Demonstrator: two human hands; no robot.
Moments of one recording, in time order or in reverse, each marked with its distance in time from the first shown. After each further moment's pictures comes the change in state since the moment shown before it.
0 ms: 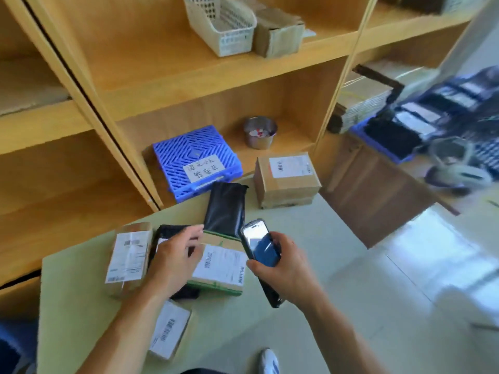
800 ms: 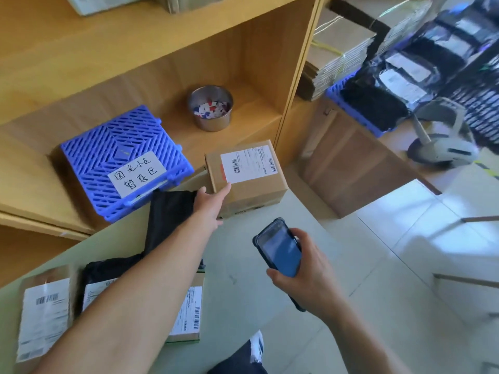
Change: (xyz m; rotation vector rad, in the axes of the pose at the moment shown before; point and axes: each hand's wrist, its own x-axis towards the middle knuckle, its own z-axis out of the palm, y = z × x) left_hand 0.280 0.093 0.202 -0.609 -0.092 -0.764; right_hand 0.115 0.089 -0.114 -0.104 0.033 0.190
